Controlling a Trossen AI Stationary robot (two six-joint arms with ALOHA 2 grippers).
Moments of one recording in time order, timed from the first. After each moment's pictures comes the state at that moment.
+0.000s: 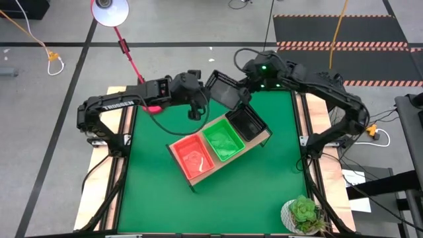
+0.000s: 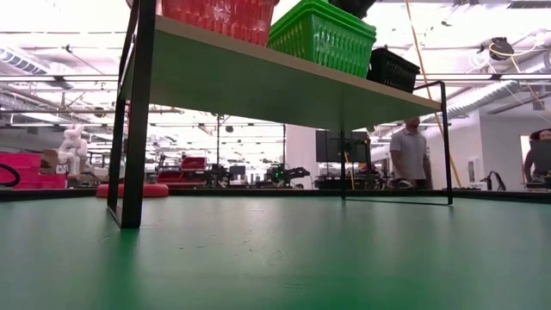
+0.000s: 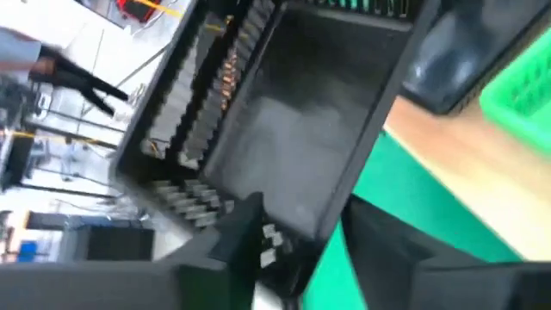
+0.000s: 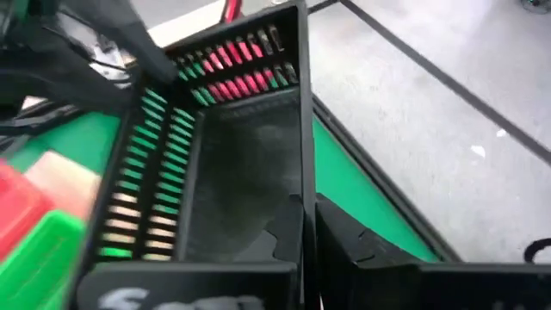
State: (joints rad) left arm 0.22 1.58 1.66 -0.72 -0.29 0.66; right arm -0.45 1.46 1.64 -0.85 0.00 0.12
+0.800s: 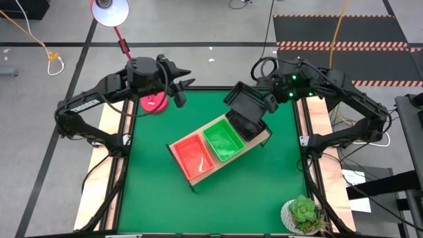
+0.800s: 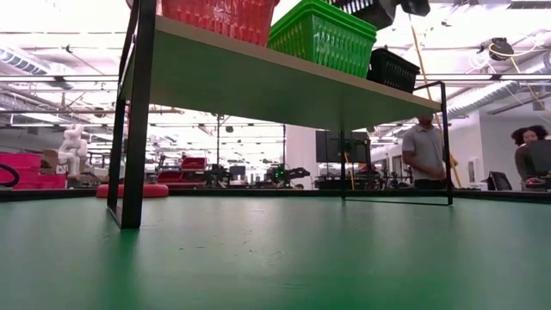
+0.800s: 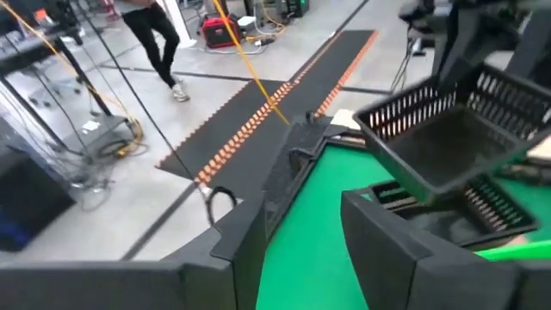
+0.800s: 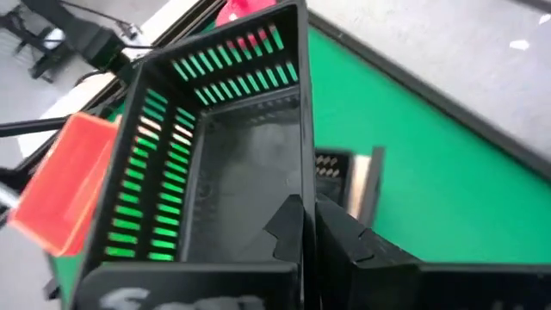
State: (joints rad) left arm 0.26 1.33 1.66 -0.65 -0.26 0.09; right arm -0.38 1.22 1.63 -1.19 -0.03 0.43
